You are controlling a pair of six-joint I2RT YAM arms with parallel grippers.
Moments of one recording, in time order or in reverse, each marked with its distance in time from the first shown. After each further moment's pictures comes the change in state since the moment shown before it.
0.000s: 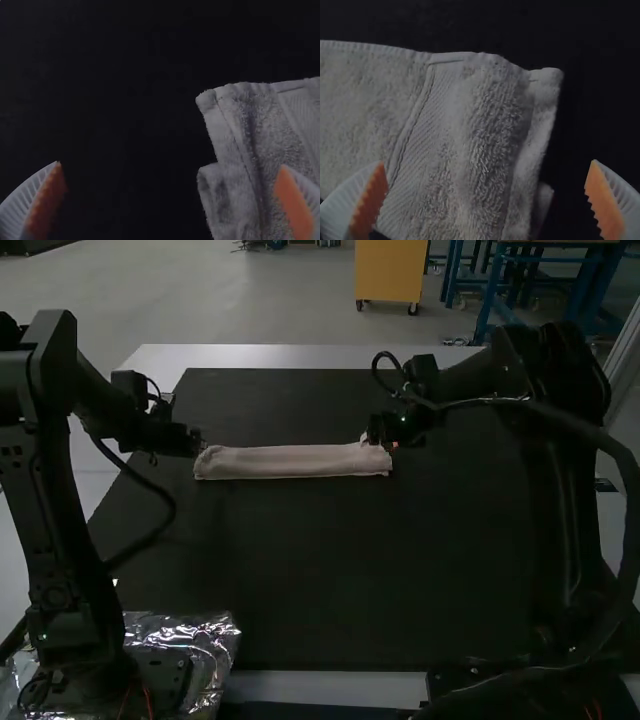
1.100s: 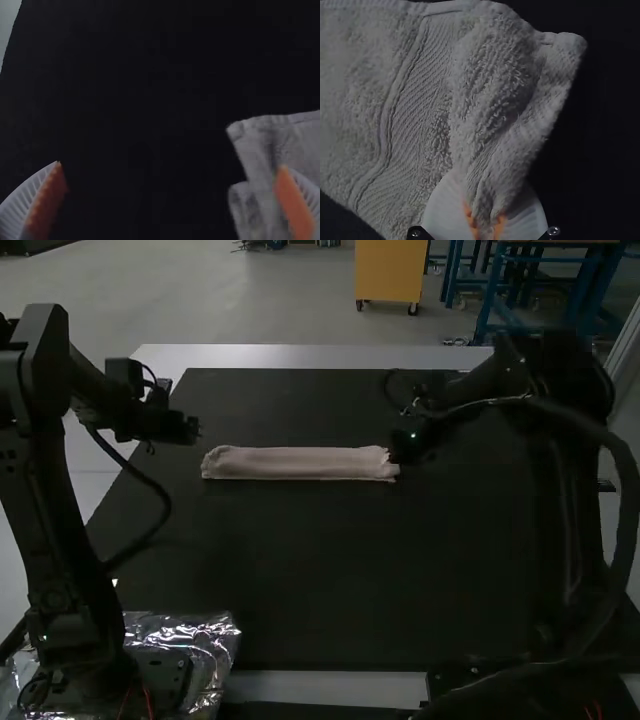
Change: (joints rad) left arm 0.000 -0.053 0.015 0.004 0.003 0.001; right arm -0.069 -0.003 -0.099 -0.026 -0.089 -0.023
